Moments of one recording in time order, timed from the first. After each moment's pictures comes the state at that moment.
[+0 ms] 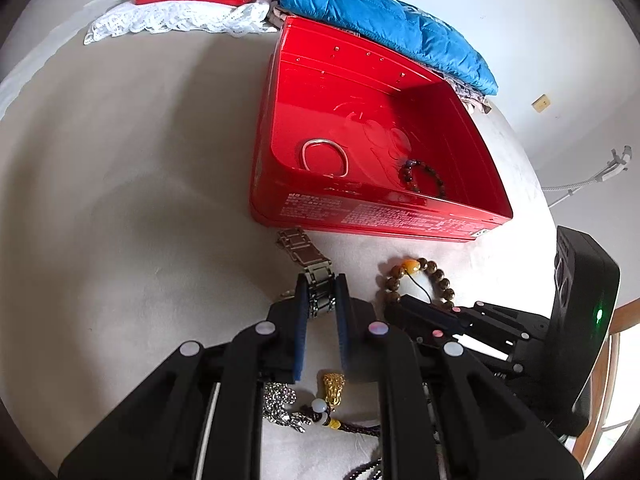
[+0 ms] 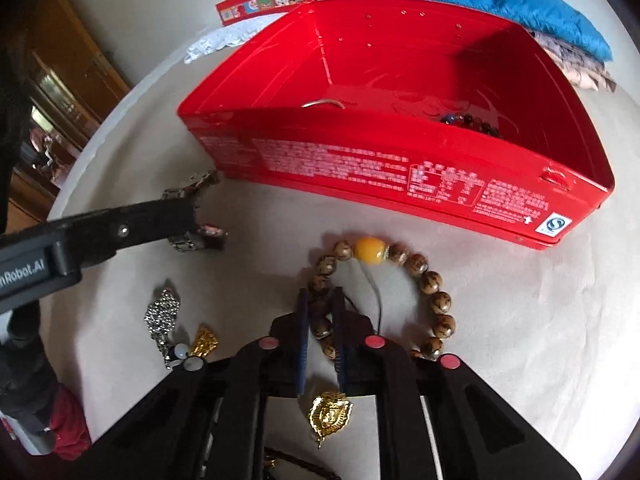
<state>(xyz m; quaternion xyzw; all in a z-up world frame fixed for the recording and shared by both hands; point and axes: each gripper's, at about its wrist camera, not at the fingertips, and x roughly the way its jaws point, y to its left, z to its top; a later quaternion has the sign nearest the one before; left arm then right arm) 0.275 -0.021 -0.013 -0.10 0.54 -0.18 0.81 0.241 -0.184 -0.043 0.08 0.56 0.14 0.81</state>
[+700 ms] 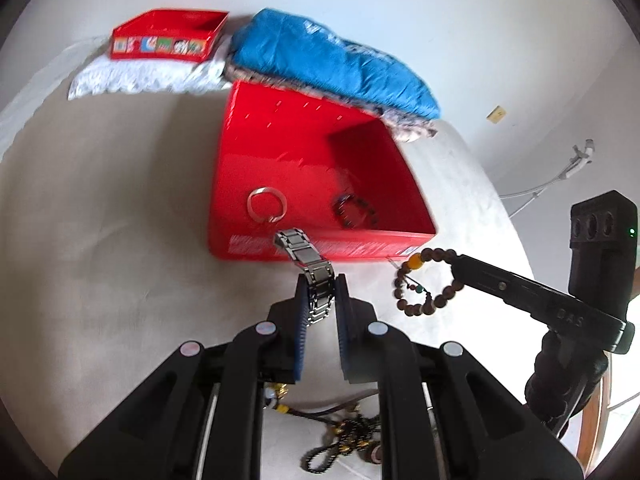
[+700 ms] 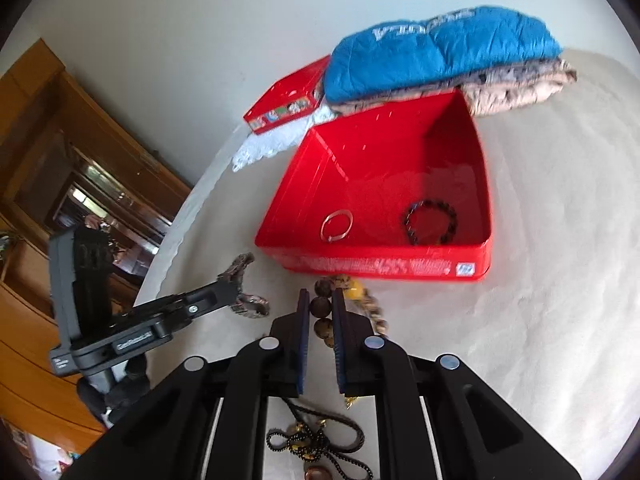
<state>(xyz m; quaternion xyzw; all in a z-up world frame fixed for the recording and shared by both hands) 0.247 -0.034 0.056 -0.10 0.48 -0.23 0.84 0.211 -0.272 0.067 0.21 0.45 0.18 0.85</state>
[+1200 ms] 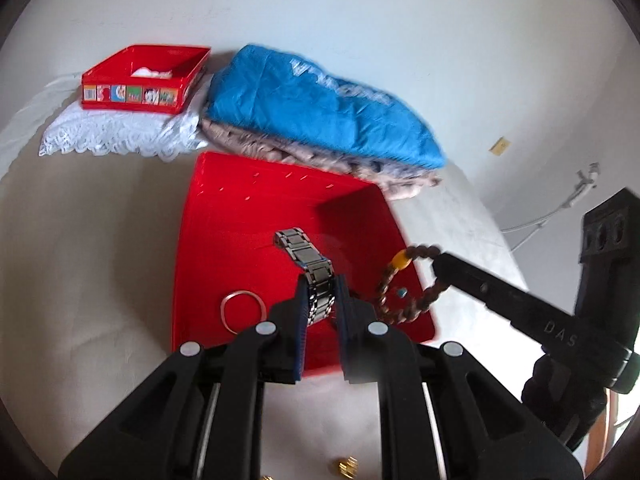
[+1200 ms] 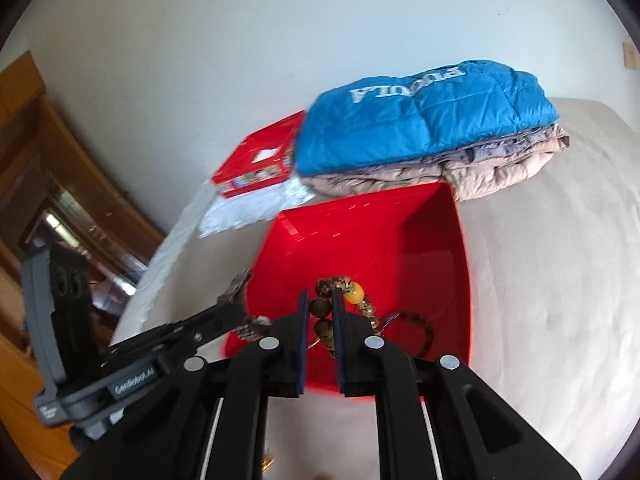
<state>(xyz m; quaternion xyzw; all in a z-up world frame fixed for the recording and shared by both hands) 0.336 -0.077 0.056 -0.11 0.44 -0.22 0.86 0.298 -0.278 0.068 0.19 0.40 0.10 0.89</state>
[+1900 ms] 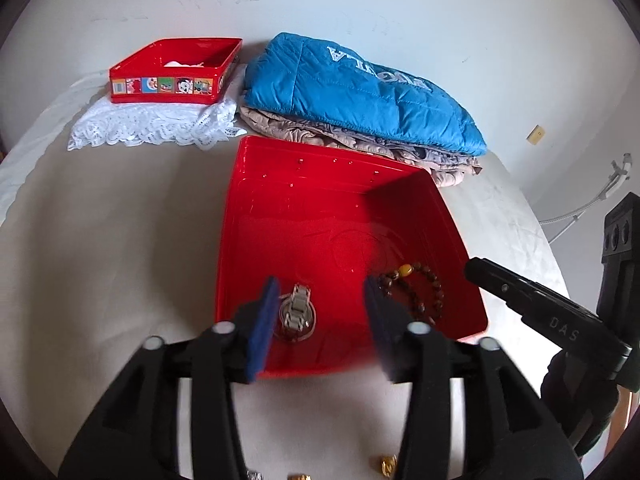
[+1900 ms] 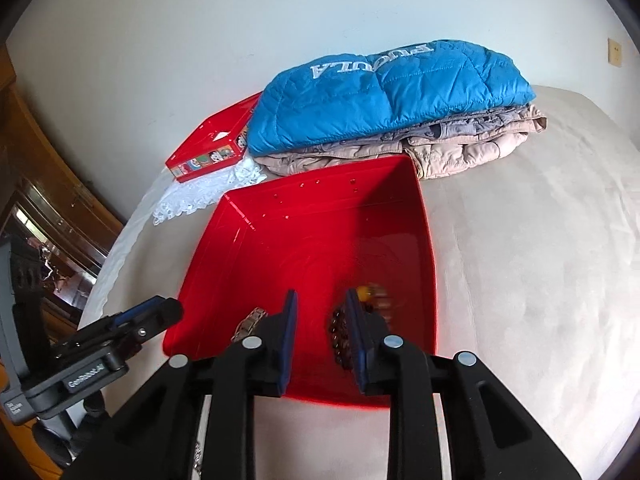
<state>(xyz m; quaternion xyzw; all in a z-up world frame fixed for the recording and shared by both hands) 0.331 -0.065 0.050 -0.07 0.45 -0.16 0.87 0.292 -0.285 0.049 0.18 0.43 0.07 0.88</state>
